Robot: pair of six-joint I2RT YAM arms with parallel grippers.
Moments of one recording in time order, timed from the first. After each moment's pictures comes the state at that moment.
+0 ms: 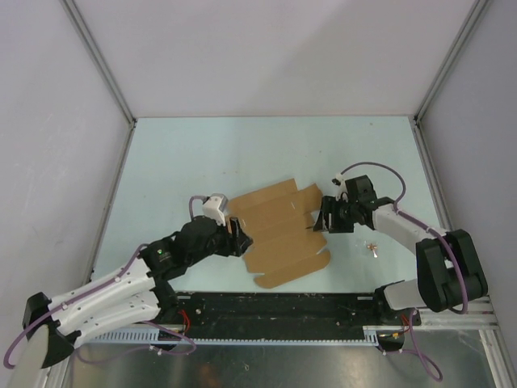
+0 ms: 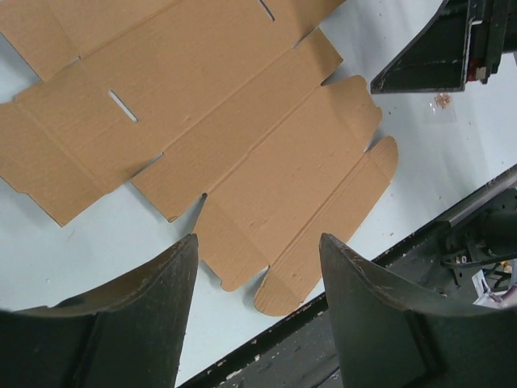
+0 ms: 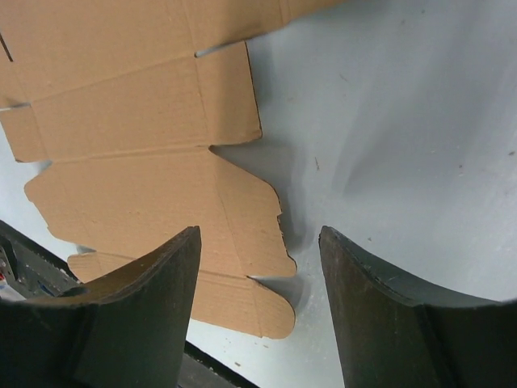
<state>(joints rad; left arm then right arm) -0.93 0.77 0.55 -0.34 -0.17 -0.68 0.30 1.38 0.72 -0.35 -0.38 0.33</state>
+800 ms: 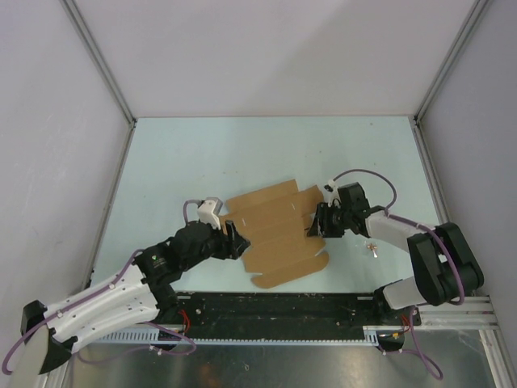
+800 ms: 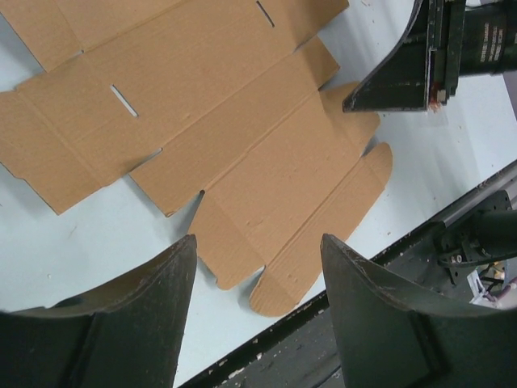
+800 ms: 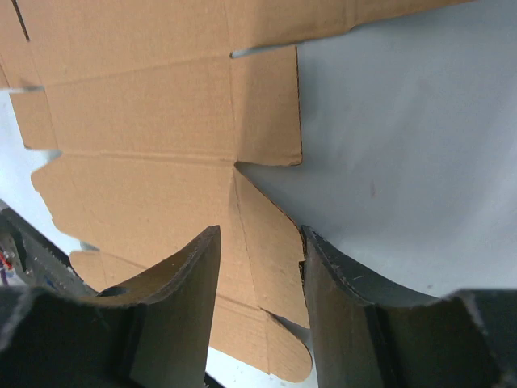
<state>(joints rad) -0.93 0.67 0.49 -0.33 -0.17 -0.69 0.36 1.44 0.62 -0.14 -0.43 0.39</state>
